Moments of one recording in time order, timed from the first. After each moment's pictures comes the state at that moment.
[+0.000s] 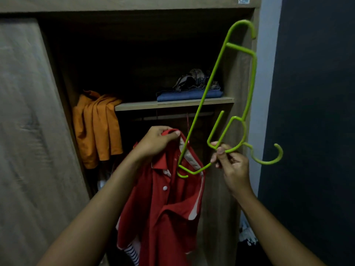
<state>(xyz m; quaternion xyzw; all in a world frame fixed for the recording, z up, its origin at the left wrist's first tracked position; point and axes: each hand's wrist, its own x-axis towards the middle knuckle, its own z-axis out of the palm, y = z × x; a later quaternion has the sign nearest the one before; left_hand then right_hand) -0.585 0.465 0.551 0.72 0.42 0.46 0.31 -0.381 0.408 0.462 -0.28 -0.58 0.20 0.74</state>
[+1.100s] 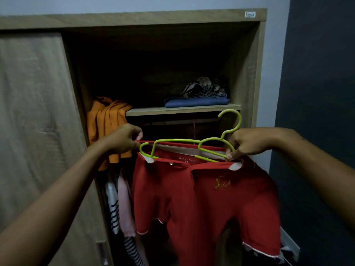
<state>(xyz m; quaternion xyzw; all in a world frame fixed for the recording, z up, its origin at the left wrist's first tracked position) -0.700 0.470 0.592 0.82 0.50 0.25 0.08 -0.336 0.403 0.607 -0.57 -0.82 0.09 0.01</state>
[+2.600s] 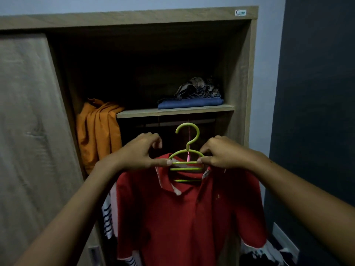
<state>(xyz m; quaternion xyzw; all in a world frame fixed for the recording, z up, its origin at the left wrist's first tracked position) -0.630 0.440 0.573 0.87 0.46 0.19 -0.03 -0.359 0.430 0.562 -0.49 -0.86 -0.04 0.16</state>
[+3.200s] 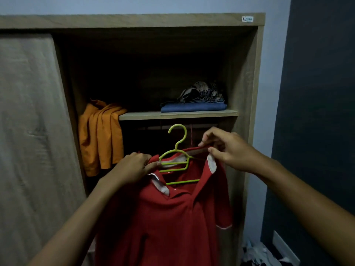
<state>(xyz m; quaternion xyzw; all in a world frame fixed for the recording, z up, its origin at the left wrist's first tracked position) -0.658 0.487 0.517 0.82 0.51 0.22 -0.08 -0.343 0.424 0.566 -0.36 -0.85 0.07 0.38</state>
